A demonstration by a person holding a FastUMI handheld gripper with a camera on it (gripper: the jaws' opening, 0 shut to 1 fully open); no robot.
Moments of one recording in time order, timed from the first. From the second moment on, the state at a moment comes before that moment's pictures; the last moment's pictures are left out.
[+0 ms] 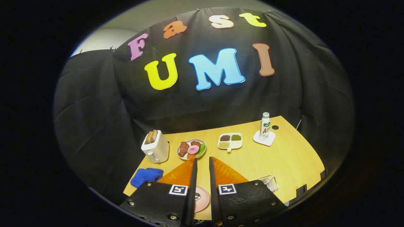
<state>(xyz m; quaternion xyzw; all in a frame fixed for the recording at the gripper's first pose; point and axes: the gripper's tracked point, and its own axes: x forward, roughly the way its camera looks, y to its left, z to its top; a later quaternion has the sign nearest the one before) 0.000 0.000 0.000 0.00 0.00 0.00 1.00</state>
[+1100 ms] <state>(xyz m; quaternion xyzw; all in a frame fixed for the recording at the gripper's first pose) 0.019 0.005 -0.027 0.01 0.05 0.00 1.00</state>
